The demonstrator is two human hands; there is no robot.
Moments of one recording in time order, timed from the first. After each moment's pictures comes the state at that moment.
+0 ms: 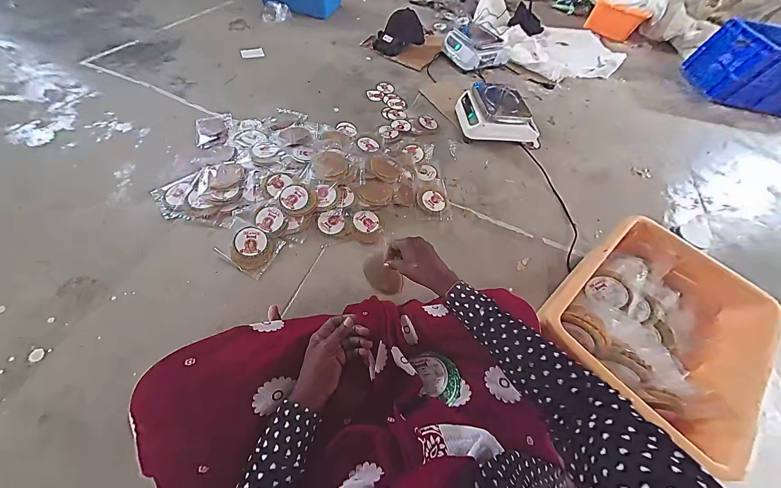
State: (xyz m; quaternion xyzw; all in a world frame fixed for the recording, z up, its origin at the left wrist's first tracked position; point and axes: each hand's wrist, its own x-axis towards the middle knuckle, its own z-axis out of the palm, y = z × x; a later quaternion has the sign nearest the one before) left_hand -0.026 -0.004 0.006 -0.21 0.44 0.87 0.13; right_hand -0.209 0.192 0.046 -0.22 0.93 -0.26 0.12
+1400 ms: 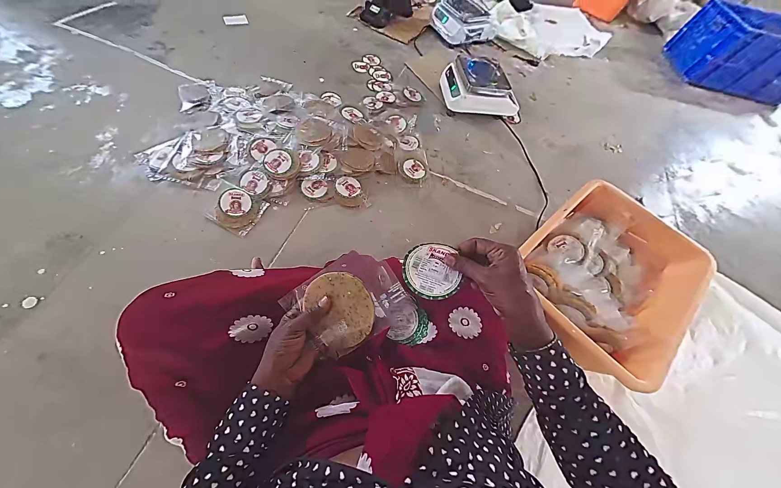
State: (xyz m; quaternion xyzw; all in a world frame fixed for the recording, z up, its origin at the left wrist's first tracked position) left_hand 0.060 0.012 0.061 -0.23 0.39 0.89 0.08; right_hand -0.018 0.305 0.126 -0.04 0.82 -0.56 -0.01
